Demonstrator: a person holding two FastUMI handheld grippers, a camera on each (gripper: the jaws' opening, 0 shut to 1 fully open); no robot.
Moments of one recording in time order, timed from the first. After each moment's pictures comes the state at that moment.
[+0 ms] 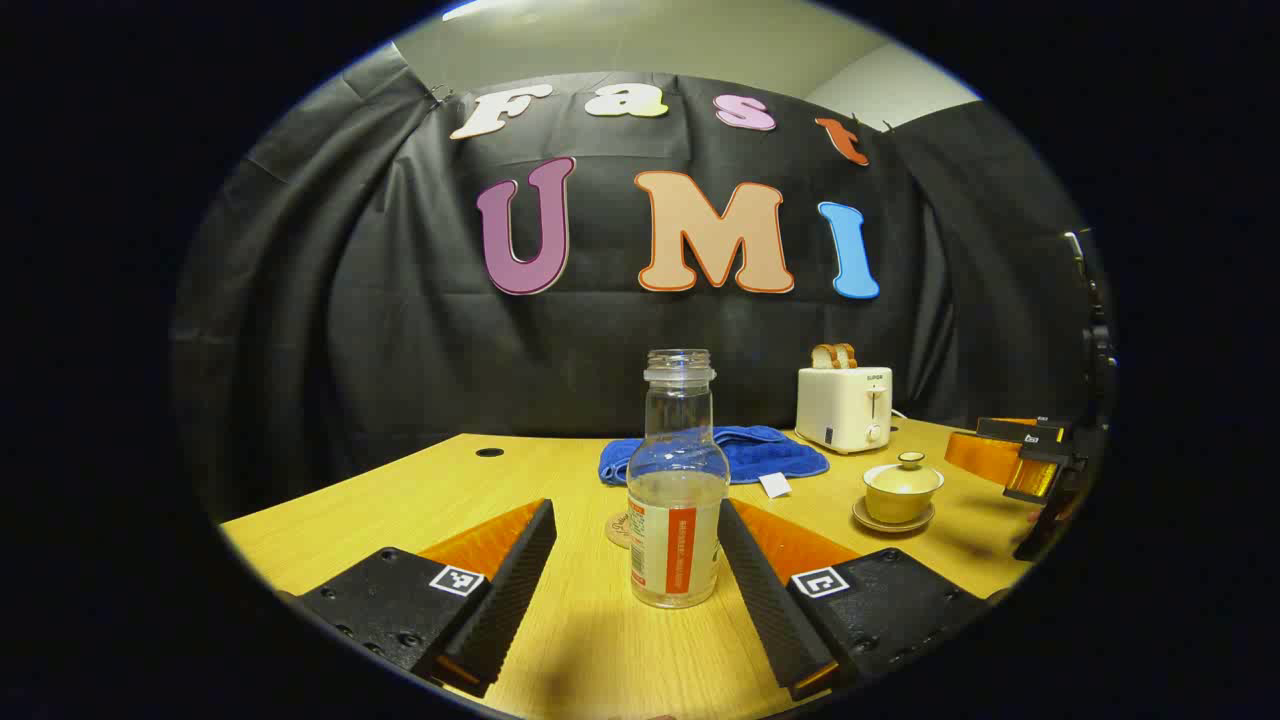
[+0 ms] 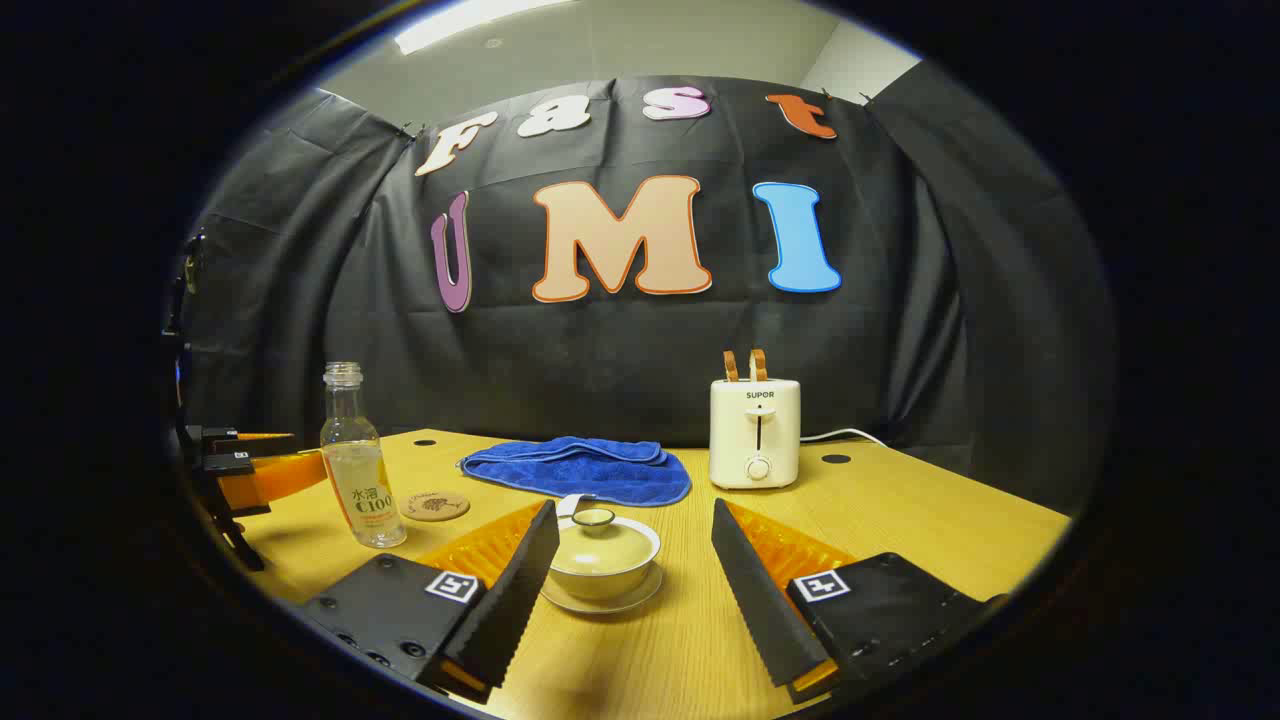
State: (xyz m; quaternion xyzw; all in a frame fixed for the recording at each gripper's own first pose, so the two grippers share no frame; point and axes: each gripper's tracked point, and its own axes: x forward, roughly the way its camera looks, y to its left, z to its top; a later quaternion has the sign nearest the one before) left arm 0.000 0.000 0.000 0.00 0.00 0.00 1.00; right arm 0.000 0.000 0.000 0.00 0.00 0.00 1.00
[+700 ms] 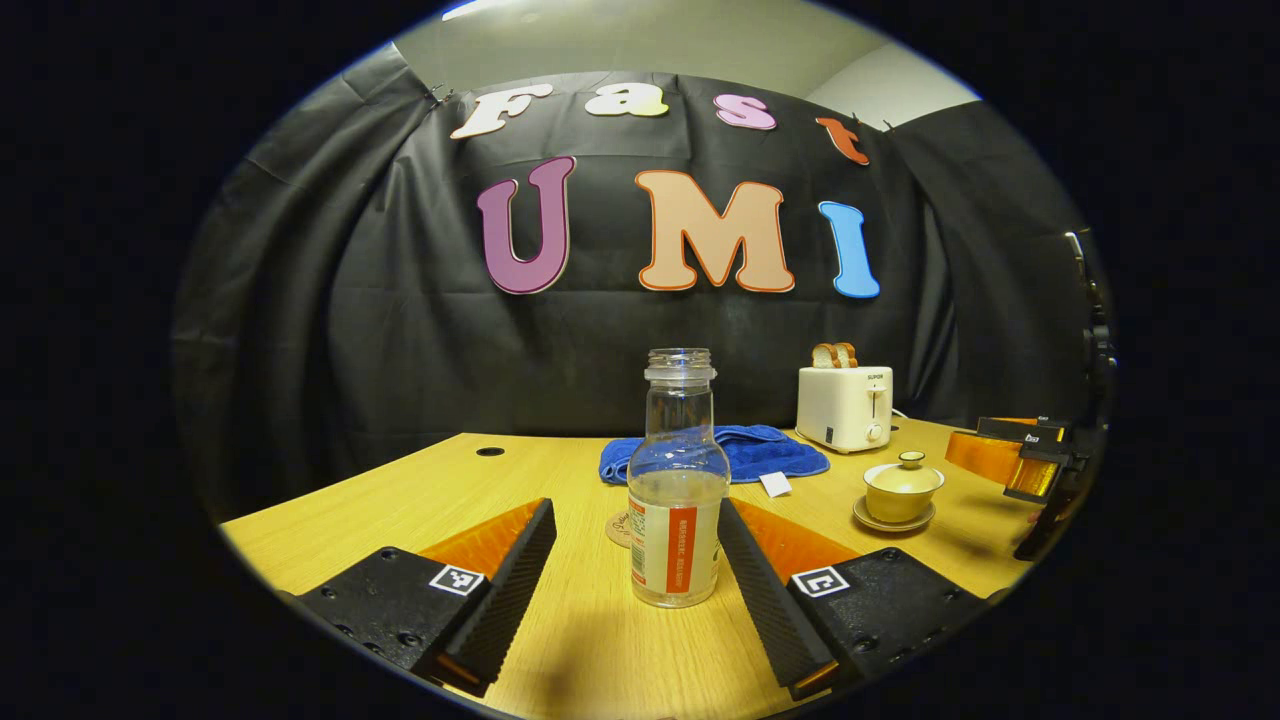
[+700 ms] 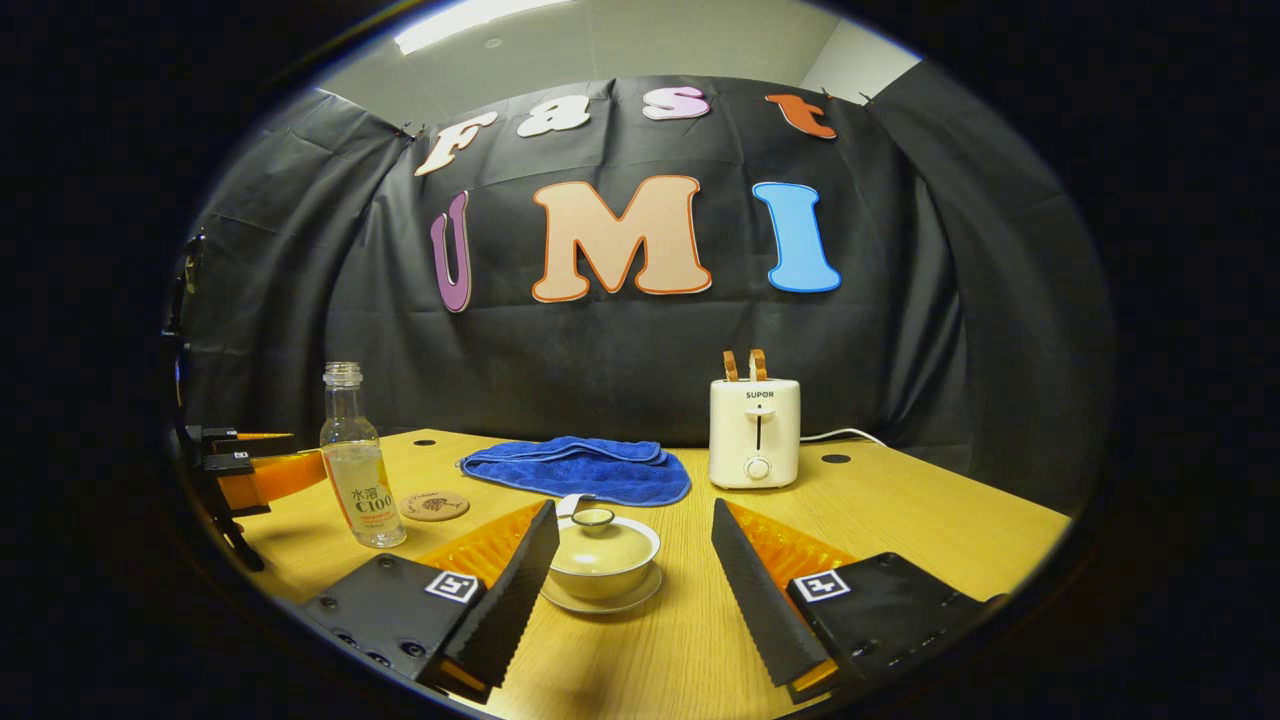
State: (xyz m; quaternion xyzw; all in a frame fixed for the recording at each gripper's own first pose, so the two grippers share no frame) left arm -0.001 -0.001 -0.002 0.00 0.00 0.00 1.00; right arm -0.001 0.000 0.001 0.00 0.00 0.00 1.00
